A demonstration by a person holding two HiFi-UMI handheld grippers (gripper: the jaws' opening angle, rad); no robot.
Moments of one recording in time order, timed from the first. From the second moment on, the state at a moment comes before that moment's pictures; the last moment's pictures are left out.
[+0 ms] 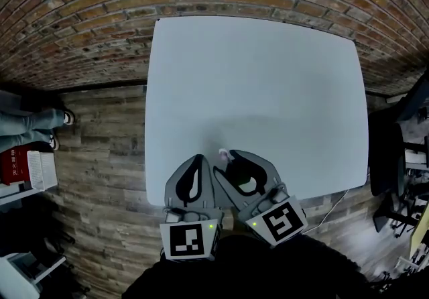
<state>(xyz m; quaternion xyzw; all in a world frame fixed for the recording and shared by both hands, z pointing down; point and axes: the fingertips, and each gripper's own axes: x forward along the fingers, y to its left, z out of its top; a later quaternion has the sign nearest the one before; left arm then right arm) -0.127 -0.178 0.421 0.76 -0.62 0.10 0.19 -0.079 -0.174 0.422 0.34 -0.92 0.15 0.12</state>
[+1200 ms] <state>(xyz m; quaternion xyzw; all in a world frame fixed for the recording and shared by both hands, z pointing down) -0.127 -0.191 0.421 0.77 -0.61 0.09 0.19 -0.073 -0.182 0.422 0.37 -0.91 0.13 0.15</state>
